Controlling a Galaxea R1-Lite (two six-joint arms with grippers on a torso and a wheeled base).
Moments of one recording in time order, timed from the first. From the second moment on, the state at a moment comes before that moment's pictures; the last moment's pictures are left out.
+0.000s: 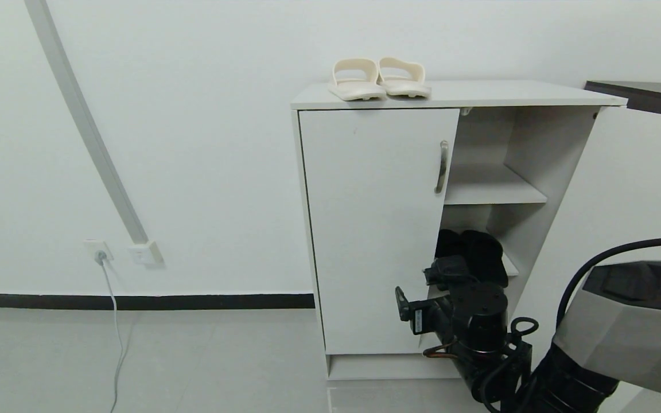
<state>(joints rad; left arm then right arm) 0.00 0.00 0.00 0.00 -0.01 0.01 0.75 2.17 -0.65 -1.35 -0.57 0.08</state>
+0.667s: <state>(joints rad) 0.00 0.00 0.00 0.00 -0.01 0.01 0.75 2.18 -0.64 -1.34 -0.57 0.07</state>
